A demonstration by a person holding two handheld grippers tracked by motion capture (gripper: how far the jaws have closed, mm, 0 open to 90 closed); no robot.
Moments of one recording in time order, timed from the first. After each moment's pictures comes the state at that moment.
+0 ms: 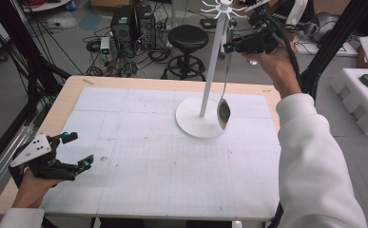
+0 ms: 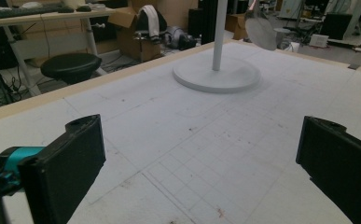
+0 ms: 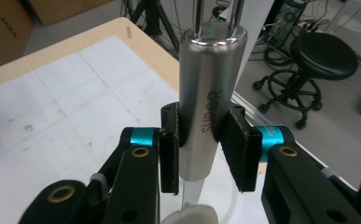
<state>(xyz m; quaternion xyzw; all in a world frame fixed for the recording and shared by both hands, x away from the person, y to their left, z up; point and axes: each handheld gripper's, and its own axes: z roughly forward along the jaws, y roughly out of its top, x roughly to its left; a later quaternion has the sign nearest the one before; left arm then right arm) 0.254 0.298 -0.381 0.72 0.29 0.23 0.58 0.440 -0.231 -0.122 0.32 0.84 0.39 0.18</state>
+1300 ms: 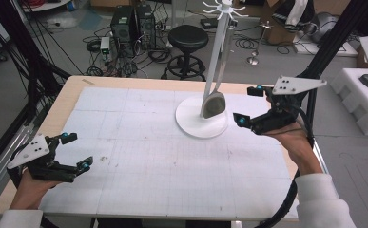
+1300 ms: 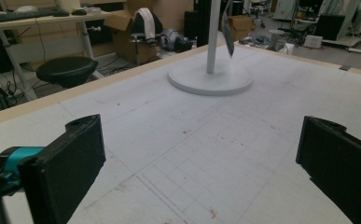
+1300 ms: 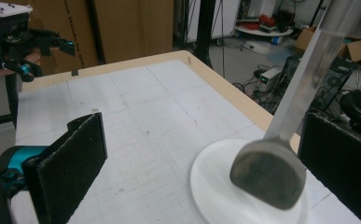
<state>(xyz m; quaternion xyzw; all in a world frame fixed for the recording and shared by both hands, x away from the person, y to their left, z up) 0.248 0.298 -0.376 0.72 0.28 0.23 0.59 0.322 -0.282 -0.236 0.21 0.79 0.54 0.17</state>
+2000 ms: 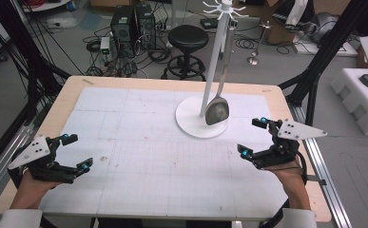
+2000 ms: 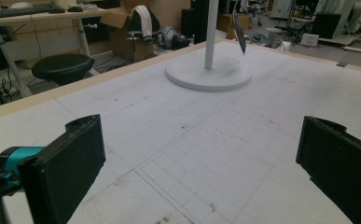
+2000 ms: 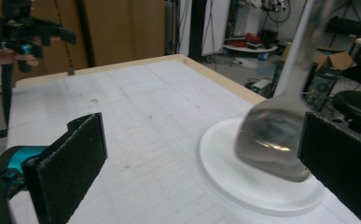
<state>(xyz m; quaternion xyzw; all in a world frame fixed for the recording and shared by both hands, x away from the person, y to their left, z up) 0.250 0.300 -0.382 0.73 0.28 0.22 0.59 0.279 -0.307 -0.322 0.23 0.76 0.58 0.19</state>
